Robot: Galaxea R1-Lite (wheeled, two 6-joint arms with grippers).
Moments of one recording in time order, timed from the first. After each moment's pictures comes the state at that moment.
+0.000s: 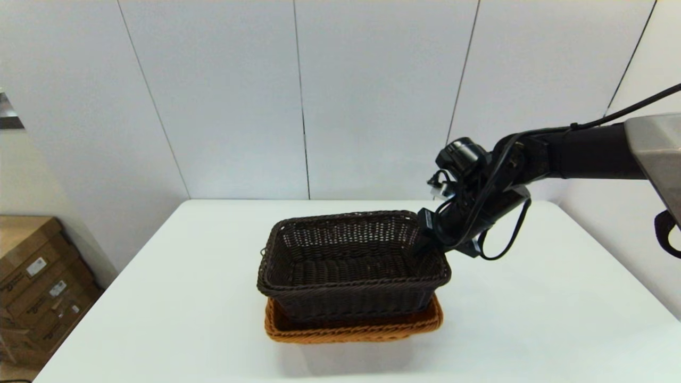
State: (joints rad) left arm 0.01 0.00 -0.05 0.12 0.04 -0.09; right arm 0.35 2.15 -1.71 0.74 0.36 0.52
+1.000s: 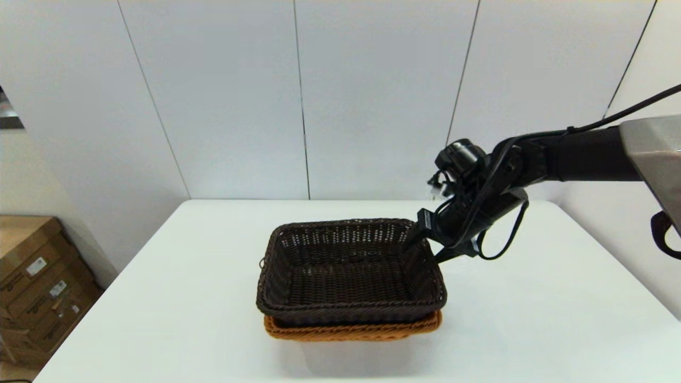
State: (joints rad) left arm 0.01 0.00 -0.05 0.12 0.04 -0.08; right arm 0.35 2.15 -1.69 0.70 0.34 0.52
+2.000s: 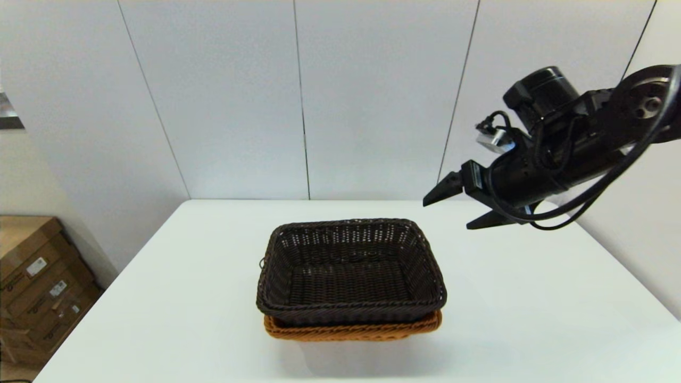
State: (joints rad) left arm 0.01 0.00 -0.05 0.12 0.04 -0.08; right arm 0.32 1.82 -1.61 0.71 0.33 0.52
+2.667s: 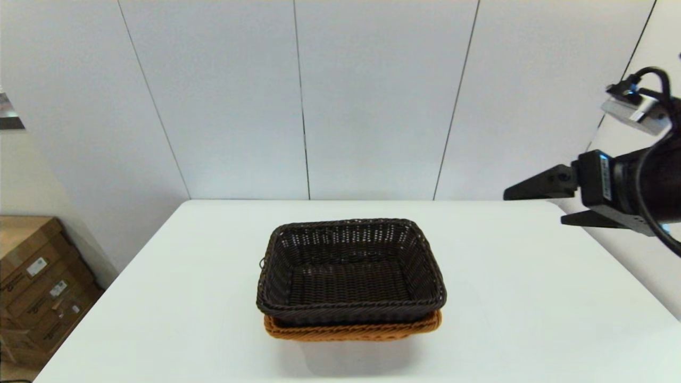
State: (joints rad) left arm 0.01 0.00 -0.05 0.12 0.04 -0.09; right arm 0.32 1.37 -1.31 0.62 0.09 0.49
